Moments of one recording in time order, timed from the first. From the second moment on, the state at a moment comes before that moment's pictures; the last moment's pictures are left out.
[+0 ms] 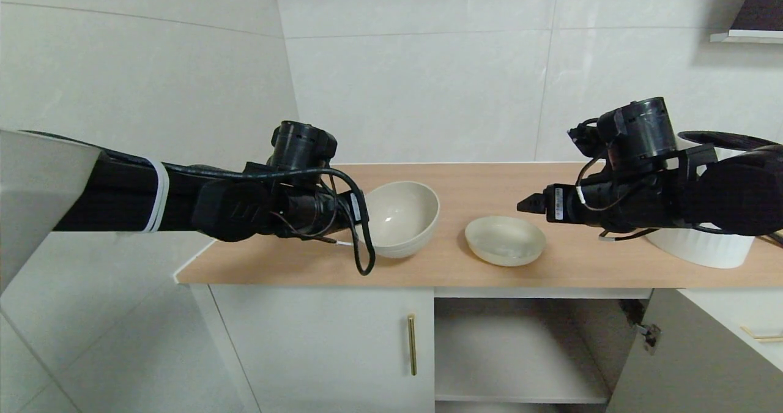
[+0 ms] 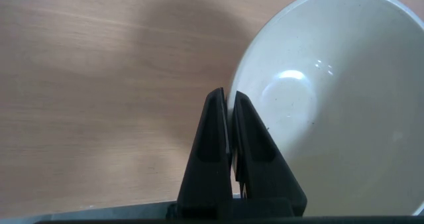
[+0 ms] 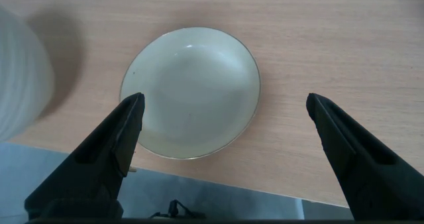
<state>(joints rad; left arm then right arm) -0.42 2.00 -1.38 0.00 0.08 -0.52 0.41 1.81 -1.27 0.02 -0.16 0.29</state>
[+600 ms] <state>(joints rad) -0.42 1.96 -1.36 0.00 0.07 -0.51 0.35 1.99 -1.34 0.02 -0.25 0.28</state>
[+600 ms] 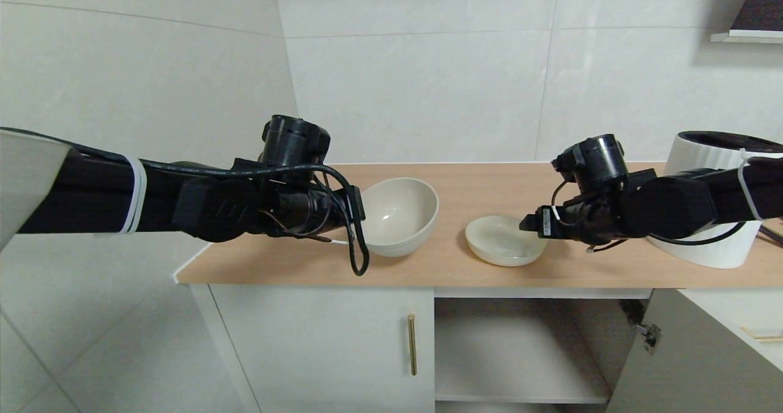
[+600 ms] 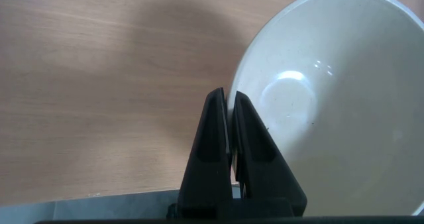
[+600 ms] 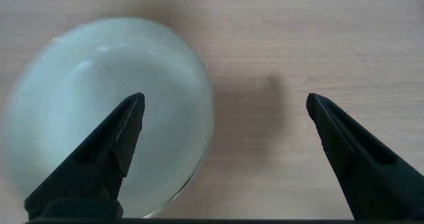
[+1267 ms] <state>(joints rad) -0.42 1.96 -1.36 0.00 0.07 -0.51 0.34 2.05 -1.35 0.02 -0.24 0.29</state>
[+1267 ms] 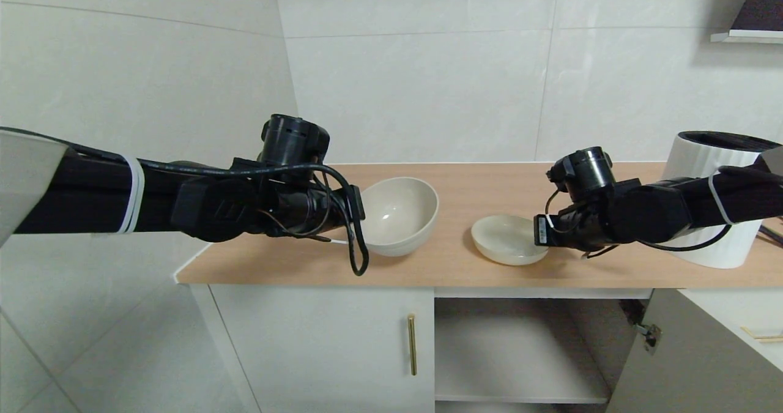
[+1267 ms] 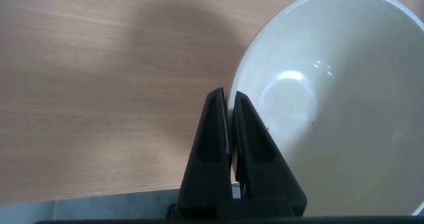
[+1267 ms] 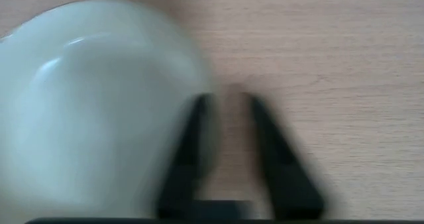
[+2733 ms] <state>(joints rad) -0.43 1.47 -0.80 -0.20 -0.04 -0.43 0.44 1.56 -1.01 0.17 -0.05 0.41</state>
